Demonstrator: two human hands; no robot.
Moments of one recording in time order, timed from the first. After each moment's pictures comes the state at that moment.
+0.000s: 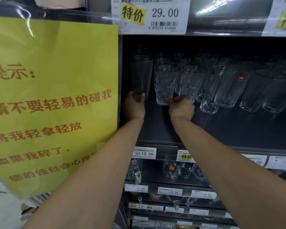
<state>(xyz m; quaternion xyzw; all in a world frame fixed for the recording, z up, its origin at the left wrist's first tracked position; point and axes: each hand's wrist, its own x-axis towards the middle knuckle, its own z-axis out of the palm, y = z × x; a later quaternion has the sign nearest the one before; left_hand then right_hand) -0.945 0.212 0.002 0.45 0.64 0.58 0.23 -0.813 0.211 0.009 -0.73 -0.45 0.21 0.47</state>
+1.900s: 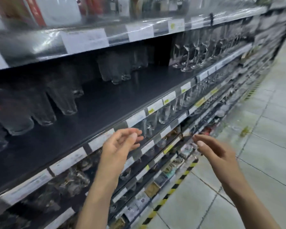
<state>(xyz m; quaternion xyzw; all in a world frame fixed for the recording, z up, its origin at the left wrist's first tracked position) -0.503 -0.057 0.032 0.64 0.28 0.36 0.62 -0.330 -0.240 -0.001 -0.71 -0.28 0.13 0.63</state>
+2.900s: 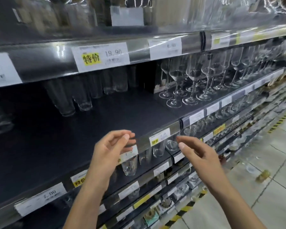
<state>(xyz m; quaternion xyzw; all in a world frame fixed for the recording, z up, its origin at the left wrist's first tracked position) -0.149 0.018 0.046 0.59 0.36 0.42 0.59 0.045 -0.119 0.022 -0.68 -0.40 0.21 0.57</state>
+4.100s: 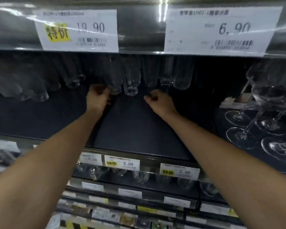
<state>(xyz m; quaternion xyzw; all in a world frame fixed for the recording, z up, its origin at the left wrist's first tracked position) -0.162 0.221 0.021 0.42 0.65 0.57 0.27 0.063 0.242 0.016 -0.57 -0.70 0.30 0.33</state>
